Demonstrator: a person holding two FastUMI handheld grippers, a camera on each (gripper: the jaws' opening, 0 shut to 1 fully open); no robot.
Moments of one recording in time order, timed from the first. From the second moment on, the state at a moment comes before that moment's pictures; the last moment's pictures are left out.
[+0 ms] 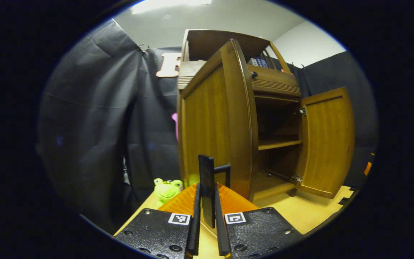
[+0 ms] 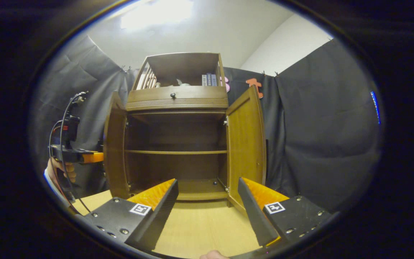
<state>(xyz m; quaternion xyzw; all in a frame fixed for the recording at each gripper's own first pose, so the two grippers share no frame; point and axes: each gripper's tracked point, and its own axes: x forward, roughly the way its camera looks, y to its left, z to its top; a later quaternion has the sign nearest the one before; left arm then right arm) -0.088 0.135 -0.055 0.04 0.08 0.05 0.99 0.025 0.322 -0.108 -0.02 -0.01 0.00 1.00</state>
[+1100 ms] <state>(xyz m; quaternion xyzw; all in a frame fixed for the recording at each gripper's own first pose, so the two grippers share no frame) -0.098 0.230 -0.053 0.01 0.11 -0.01 0.99 0.024 0.317 -0.097 0.00 -0.03 0.00 1.00</state>
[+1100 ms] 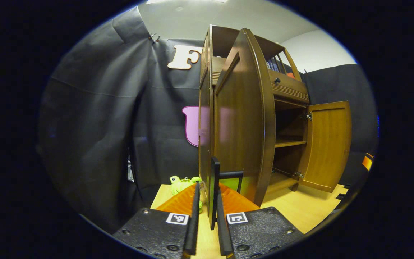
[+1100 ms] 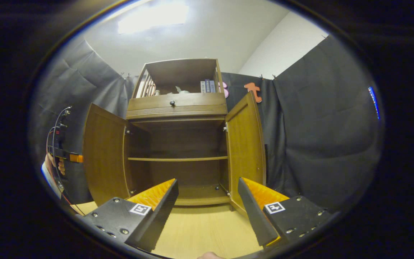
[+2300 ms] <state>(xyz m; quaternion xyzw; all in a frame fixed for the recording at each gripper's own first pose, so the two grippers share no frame) -0.171 0.200 0.015 0.09 0.07 0.14 0.98 0.021 0.310 -0.093 -0.01 -0.02 0.01 1.00</state>
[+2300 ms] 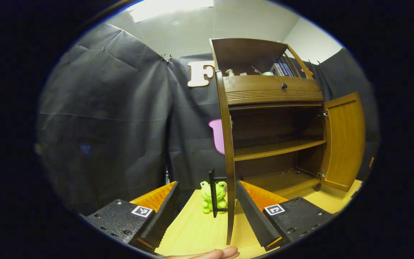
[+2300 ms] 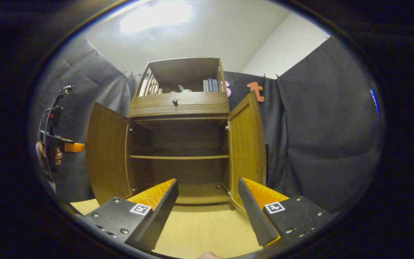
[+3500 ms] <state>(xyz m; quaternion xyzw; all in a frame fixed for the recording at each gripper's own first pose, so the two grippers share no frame) -0.124 -0.009 -0.013 0.08 0.06 0.03 0.99 0.025 0.262 -0.087 0.02 -0.04 -0.01 1.00</state>
